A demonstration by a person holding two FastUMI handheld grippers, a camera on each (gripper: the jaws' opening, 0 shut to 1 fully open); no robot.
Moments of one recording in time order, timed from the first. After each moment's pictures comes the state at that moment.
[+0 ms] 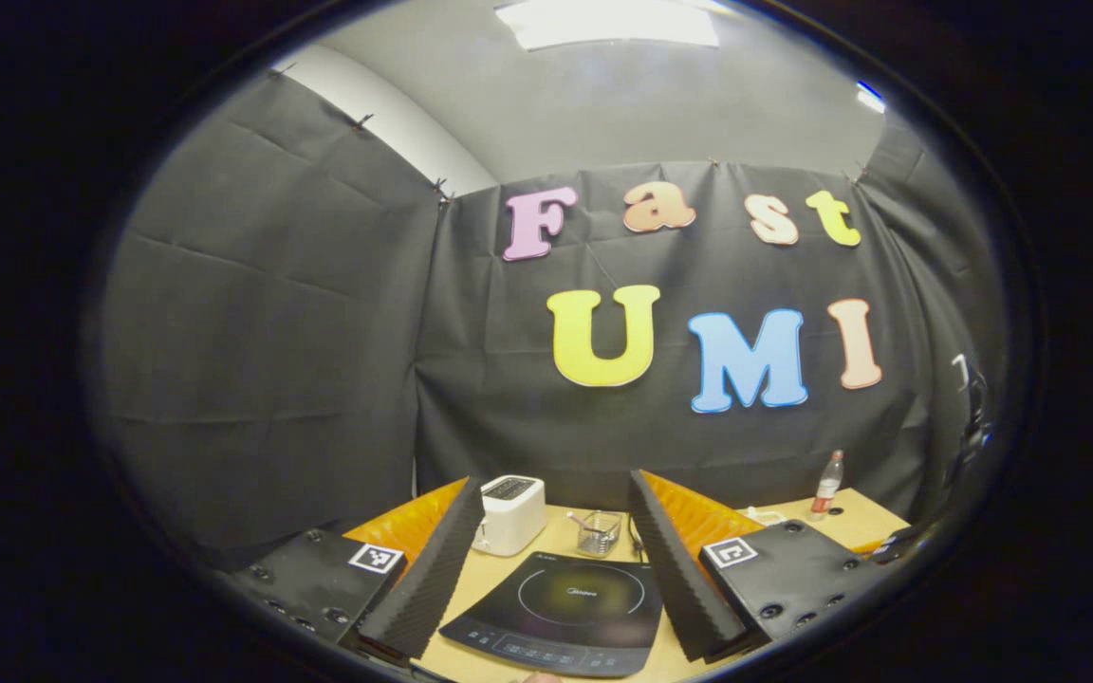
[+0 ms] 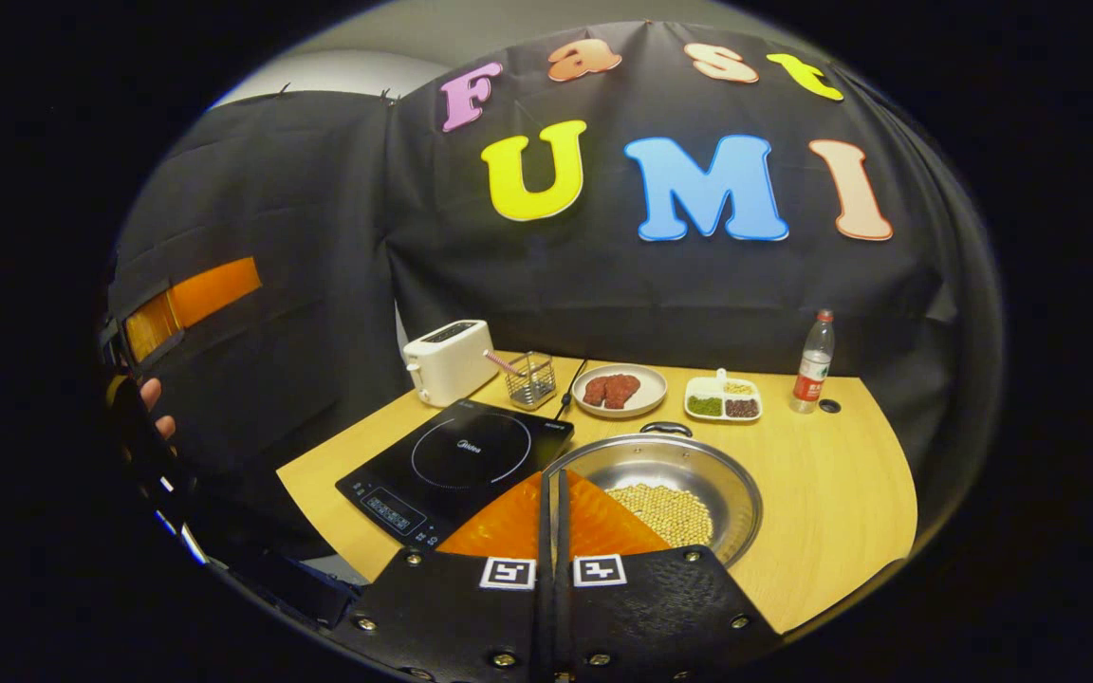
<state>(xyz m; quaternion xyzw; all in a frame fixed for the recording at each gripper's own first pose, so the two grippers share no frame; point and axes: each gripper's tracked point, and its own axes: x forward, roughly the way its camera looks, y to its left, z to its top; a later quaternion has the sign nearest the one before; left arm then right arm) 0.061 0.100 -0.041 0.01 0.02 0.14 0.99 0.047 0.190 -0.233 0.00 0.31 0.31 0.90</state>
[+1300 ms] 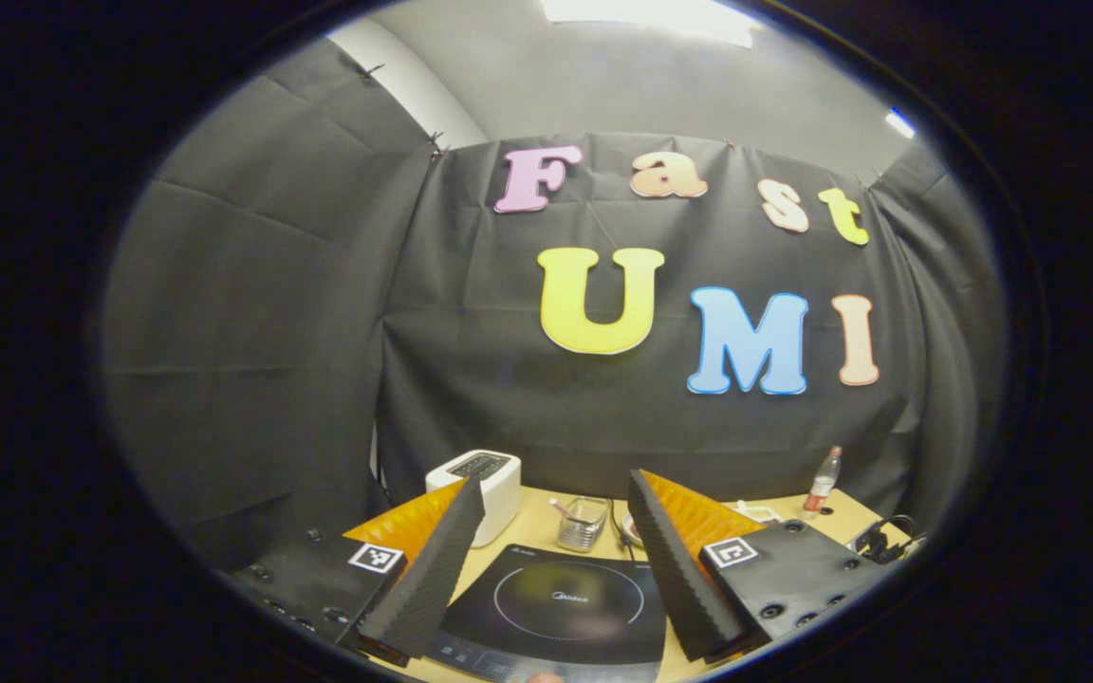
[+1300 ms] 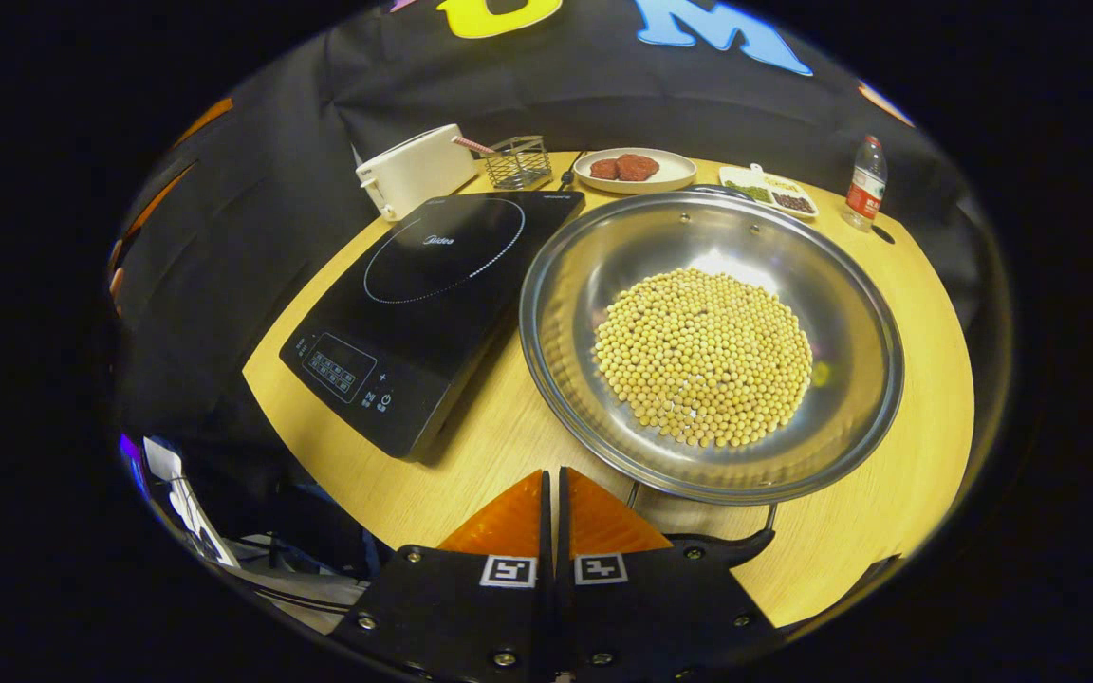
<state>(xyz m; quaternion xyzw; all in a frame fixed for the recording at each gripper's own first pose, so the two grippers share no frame) 0.145 0.128 -0.109 -0.04 0.06 0.08 0.99 -0.017 0.197 -0.396 -0.03 0.56 0.26 0.79</state>
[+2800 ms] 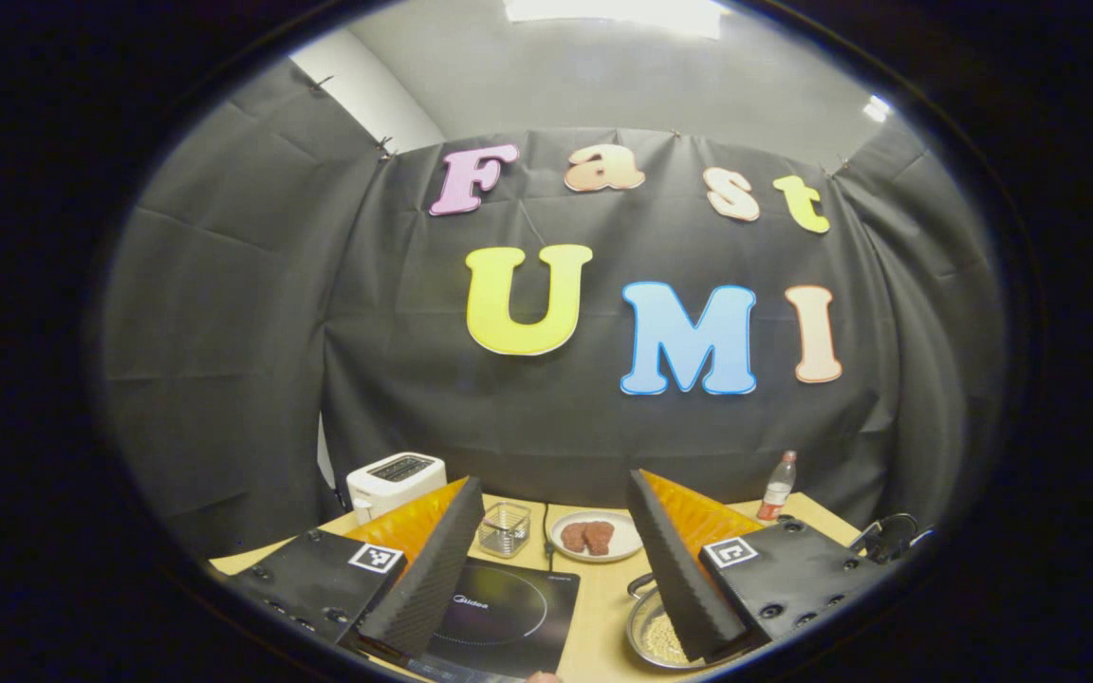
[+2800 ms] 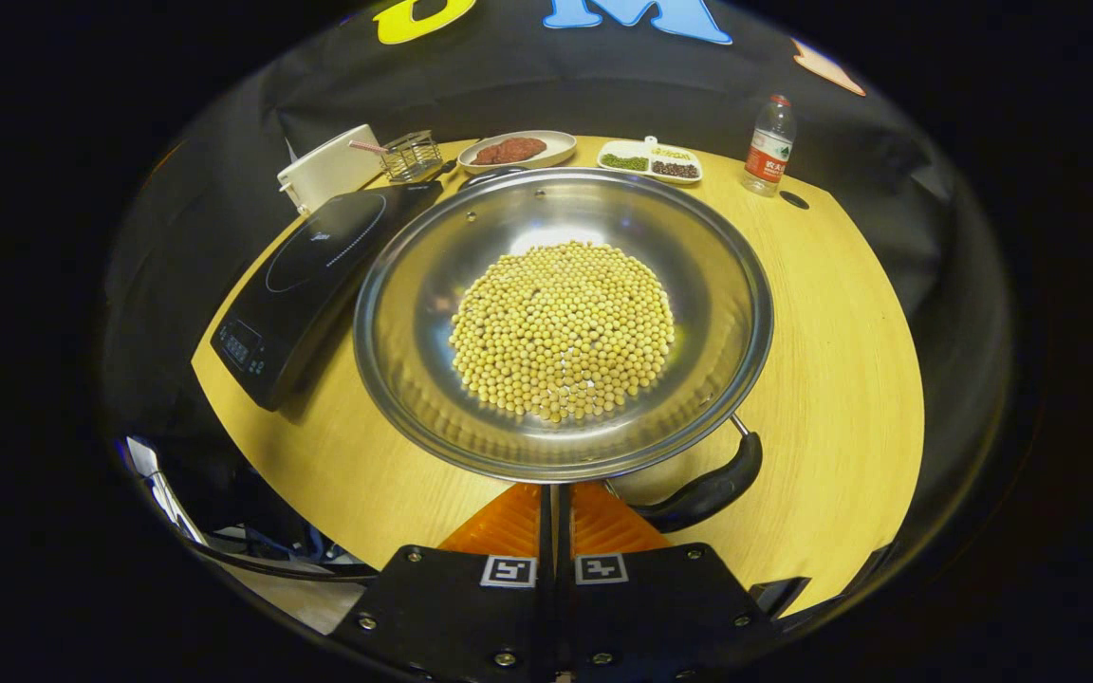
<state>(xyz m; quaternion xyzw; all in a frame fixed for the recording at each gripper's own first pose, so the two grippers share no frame) 0.187 -0.008 -0.092 -0.03 0.05 0.05 1.00 0.022 0.047 -0.416 -0.08 0.58 0.20 0.79</state>
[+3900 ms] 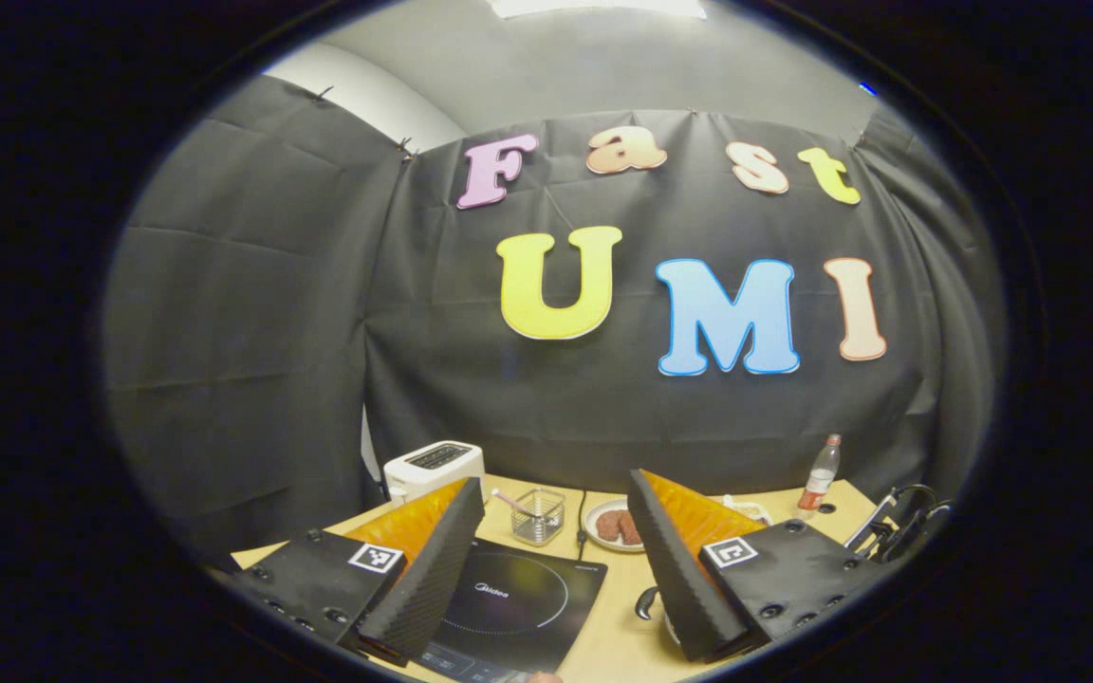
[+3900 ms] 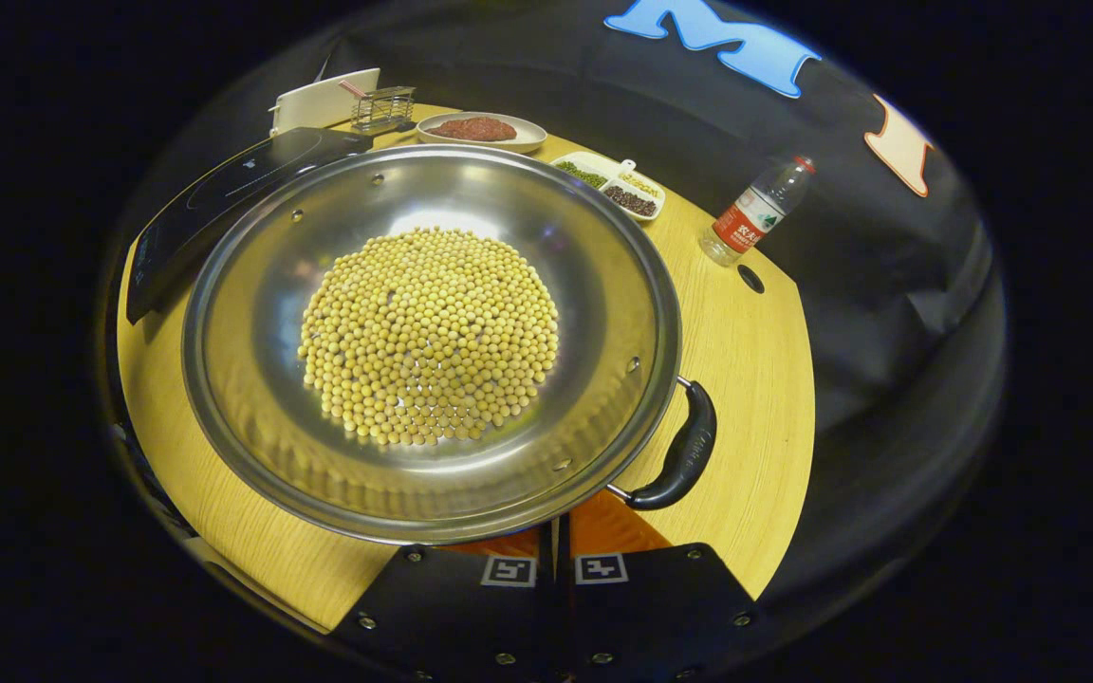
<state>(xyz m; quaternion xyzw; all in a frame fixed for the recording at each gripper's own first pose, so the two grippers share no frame) 0.187 -0.011 -0.111 0.00 0.08 0.13 0.99 0.138 -0.044 -0.447 -0.28 0.51 0.19 0.80</state>
